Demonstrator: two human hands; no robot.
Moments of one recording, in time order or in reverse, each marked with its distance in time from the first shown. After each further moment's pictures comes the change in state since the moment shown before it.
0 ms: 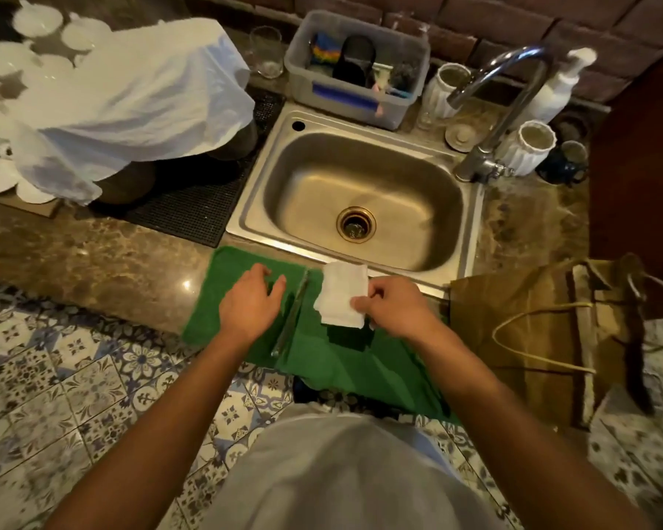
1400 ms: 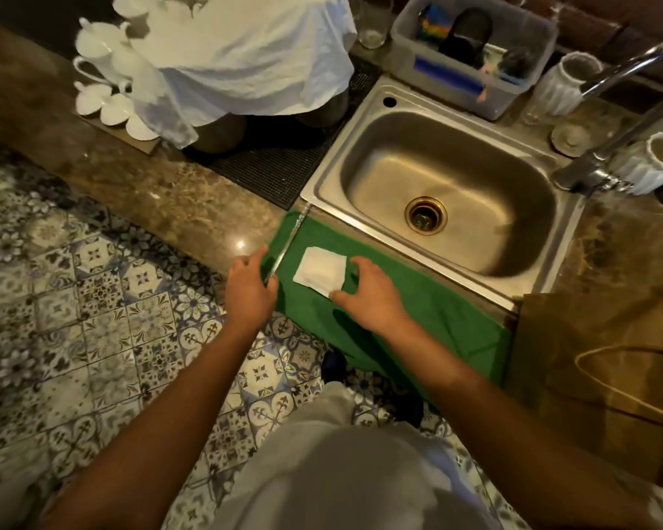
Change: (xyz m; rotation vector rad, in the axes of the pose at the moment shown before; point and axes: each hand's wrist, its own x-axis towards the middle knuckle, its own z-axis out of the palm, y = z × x) left_hand -0.027 -0.105 -0.003 -0.082 0.240 -0.186; right_hand 0.030 -0.038 0.111 -0.252 -0.093 -0.254
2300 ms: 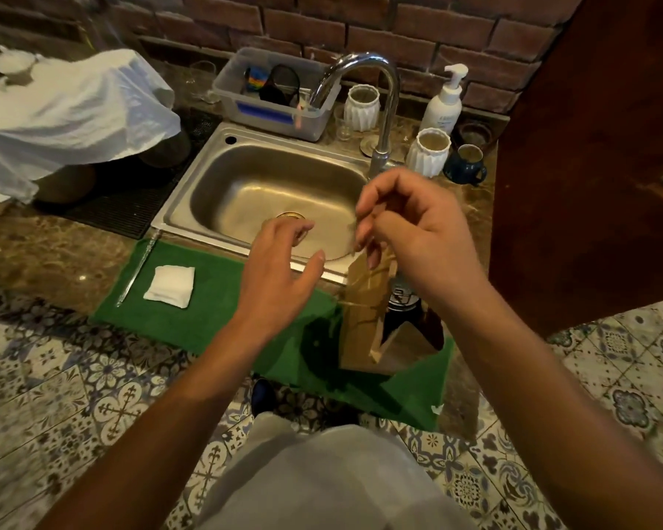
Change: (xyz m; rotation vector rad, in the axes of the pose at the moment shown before) left_hand -0.201 0.311 0.037 -0.298 0.011 0.698; right_hand -0.241 0.142 -0.256 0.757 0.394 -0.589
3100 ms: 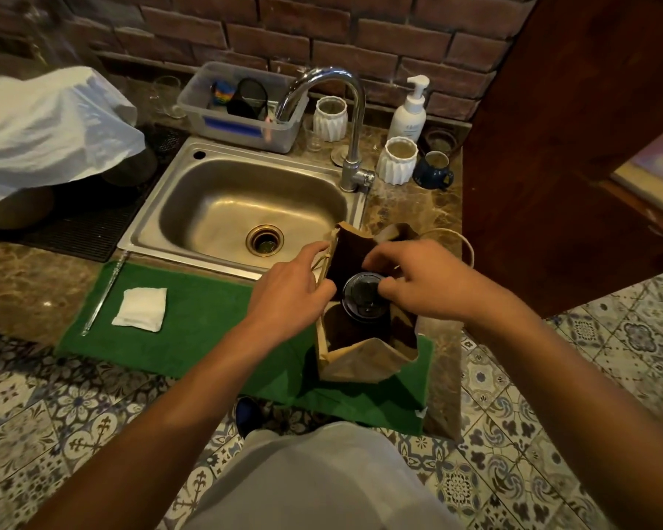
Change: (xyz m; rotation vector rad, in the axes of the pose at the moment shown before) left_hand 0.020 0.034 0.026 0.140 -0.372 -0.139; right_hand -0.002 0.037 -0.061 -1.016 -0.382 0.293
